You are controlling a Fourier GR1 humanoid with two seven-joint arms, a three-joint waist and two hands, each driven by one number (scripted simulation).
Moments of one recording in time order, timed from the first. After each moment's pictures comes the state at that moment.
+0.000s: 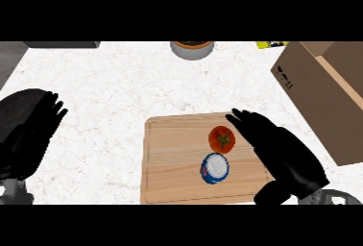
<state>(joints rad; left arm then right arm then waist) -0.03 0.32 0.11 -1.64 0.31 -0.01 0.25 -0.21 -0.37 0.42 -1.97 0.68 0.49 0.48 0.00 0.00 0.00</state>
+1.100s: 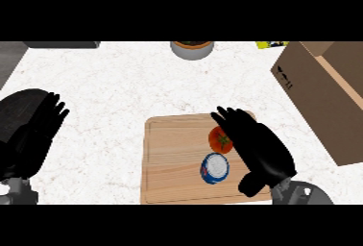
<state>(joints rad) -0.04 0.25 0.17 -1.62 0.24 -0.07 0.25 -0.22 -0.20 0.42 -1.83 0.94 0.49 0.35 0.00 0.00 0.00</state>
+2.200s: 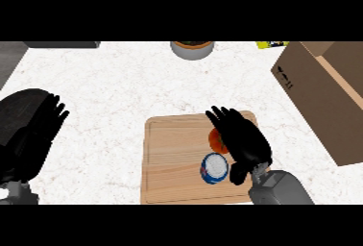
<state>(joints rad) -0.02 0.21 0.19 -1.66 0.20 -0.10 0.28 -0.26 -0.09 0.39 -1.63 1.11 0.48 0.31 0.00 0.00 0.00</state>
